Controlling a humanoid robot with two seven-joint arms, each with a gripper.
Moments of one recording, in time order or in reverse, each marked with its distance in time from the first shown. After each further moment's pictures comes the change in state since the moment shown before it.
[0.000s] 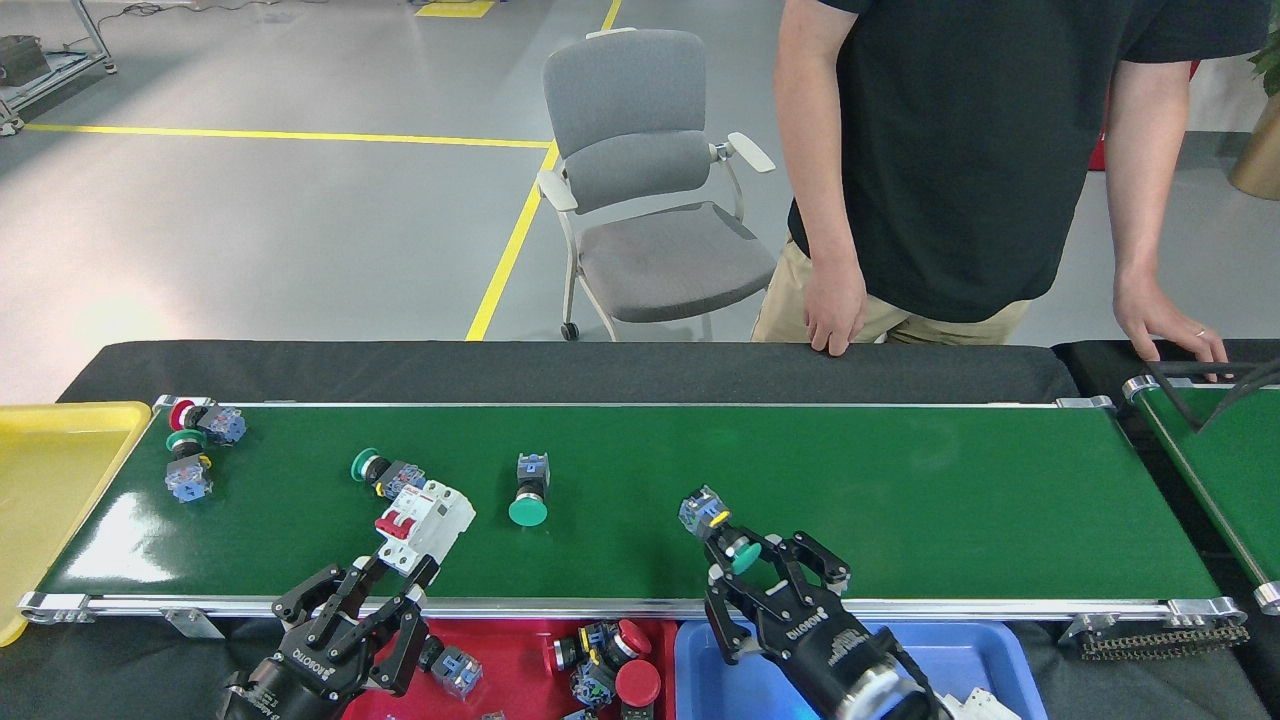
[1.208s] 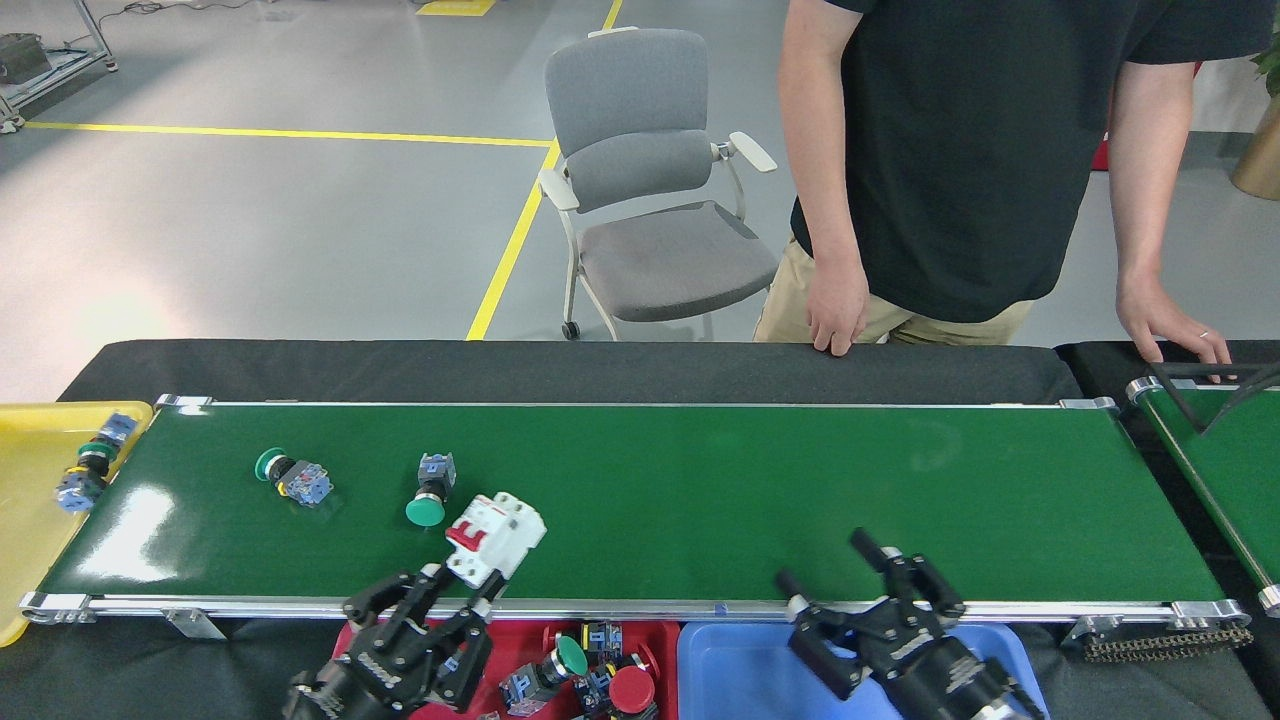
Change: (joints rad) left arm -0.002 -0.118 -0.243 -0.093 -0.059 0.013 -0.100; right arm 0.076 0.192 -0.607 0.000 -0.004 -0.165 0.074
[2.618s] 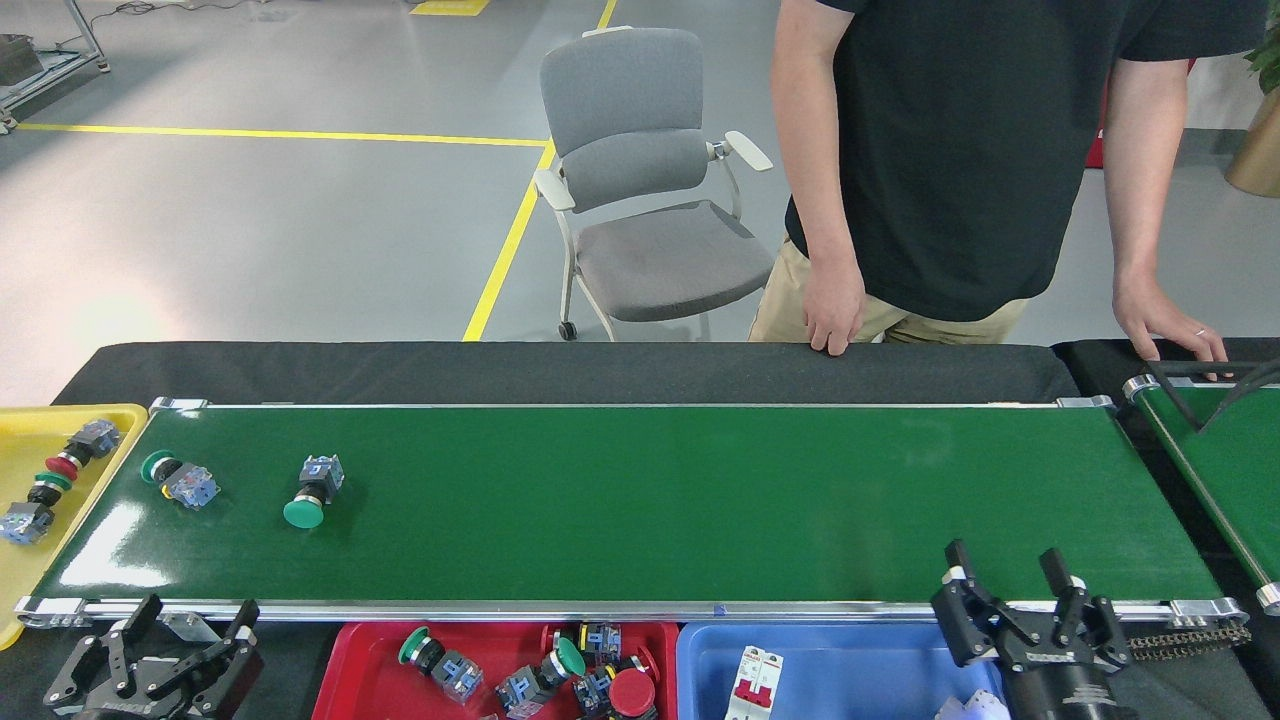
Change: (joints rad) left arm 0.019 0.181 0.560 0.307 0.022 0.110 0.037; right arm 0.018 0.142 0.053 -0.023 0.205 0.226 -0.084
